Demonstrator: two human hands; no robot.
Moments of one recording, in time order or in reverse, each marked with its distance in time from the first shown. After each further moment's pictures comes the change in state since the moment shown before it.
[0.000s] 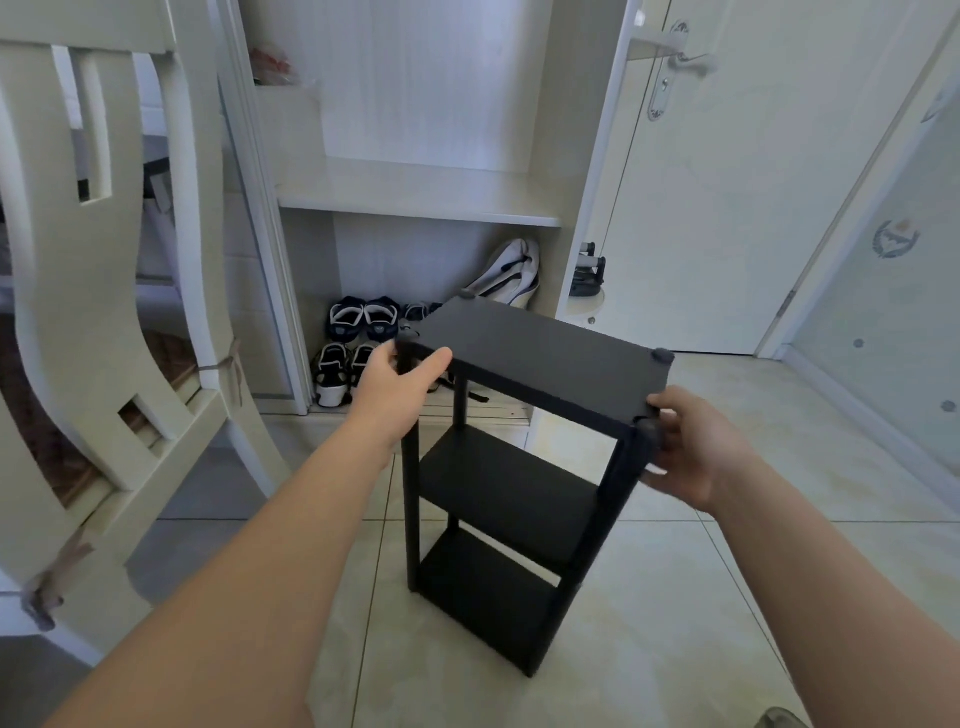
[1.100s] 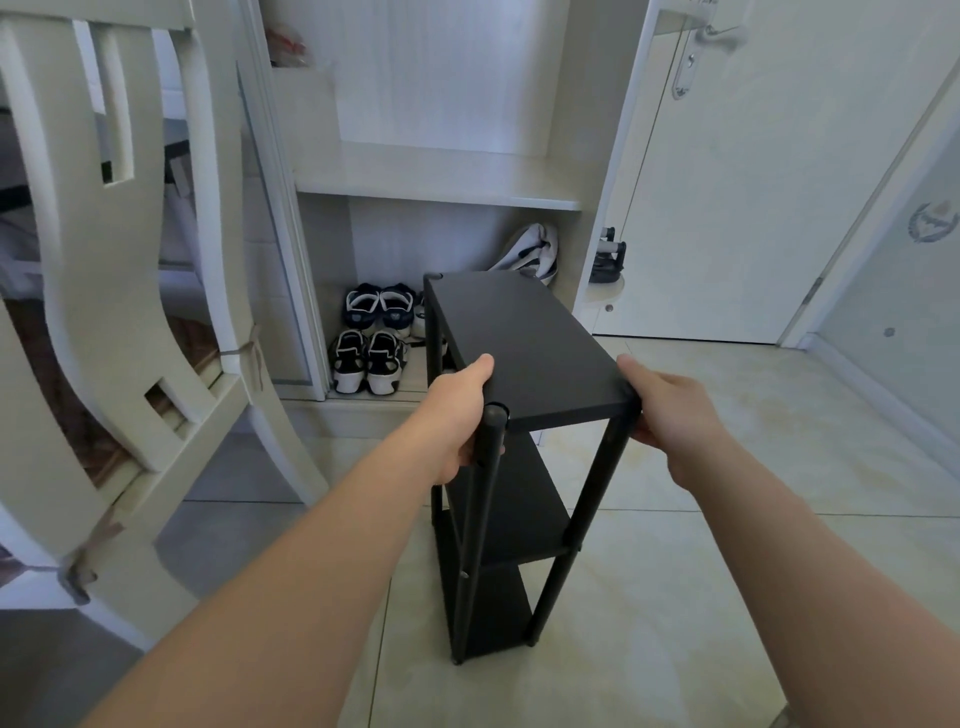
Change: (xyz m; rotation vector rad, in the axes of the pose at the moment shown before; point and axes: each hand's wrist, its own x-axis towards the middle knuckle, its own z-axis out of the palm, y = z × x) left_hand -0.034 0.009 0.028 -0.229 -0.197 -0.388; right_hand 0.006 0.007 0.045 -0.282 0.057 -0.344
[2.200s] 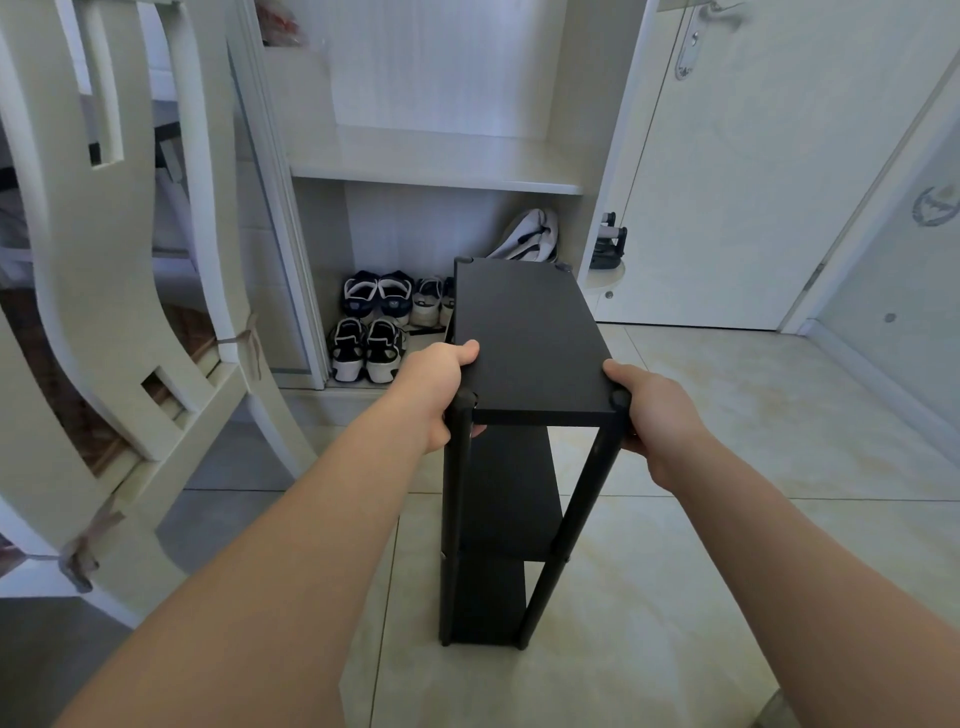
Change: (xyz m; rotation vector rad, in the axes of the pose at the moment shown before) left_hand 0.012 0.010 -0.015 -0.101 0.029 -0.028; right_hand -0.011 0.005 0.016 0.105 -0.027 0.141
